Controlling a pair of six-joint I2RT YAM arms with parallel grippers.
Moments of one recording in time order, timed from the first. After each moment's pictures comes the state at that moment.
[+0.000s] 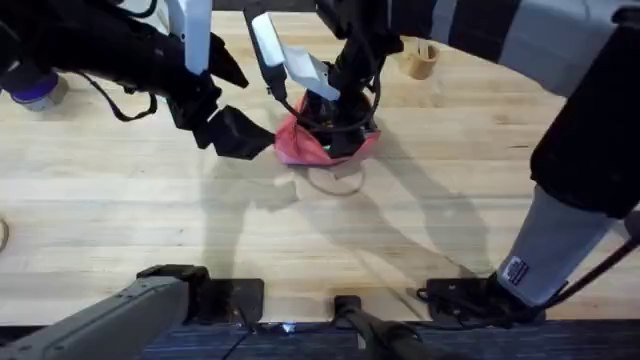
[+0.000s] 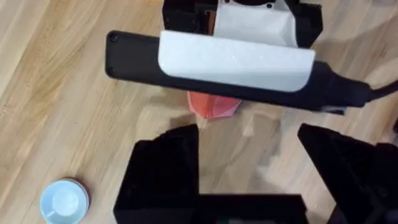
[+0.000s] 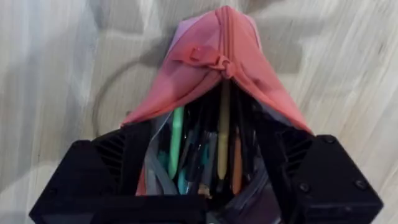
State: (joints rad) left arm -0.02 1.26 1.26 -1.21 0.55 0.97; right arm 0.58 2.06 1.74 -1.14 -0.34 -1.26
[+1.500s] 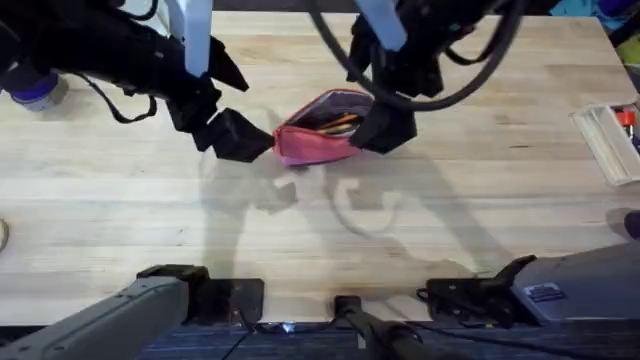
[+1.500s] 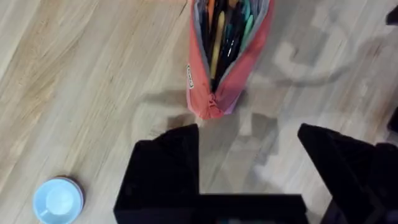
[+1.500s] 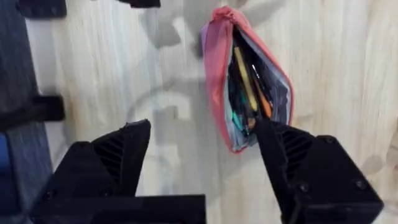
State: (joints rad) left arm -0.02 1.26 1.26 -1.23 0.55 0.97; right arm 0.59 1.65 1.79 -1.40 -0.34 -0.89
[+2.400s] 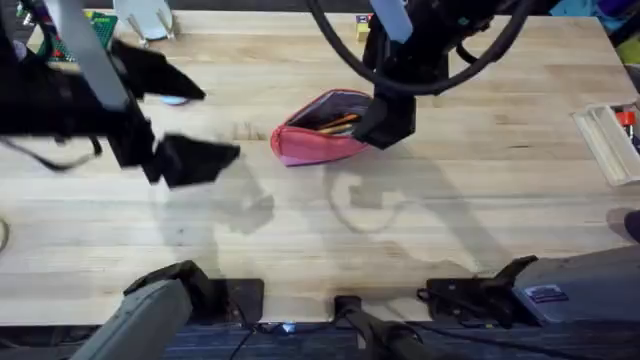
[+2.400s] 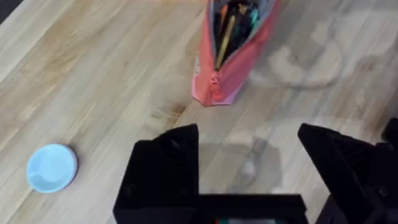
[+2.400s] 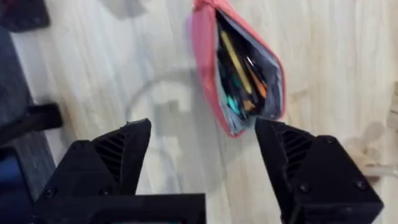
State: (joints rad) left arm 0.36 1.10 1.15 -1.36 0.79 1.21; right arm 0.59 1.63 1.79 -1.40 -0.27 -0.75
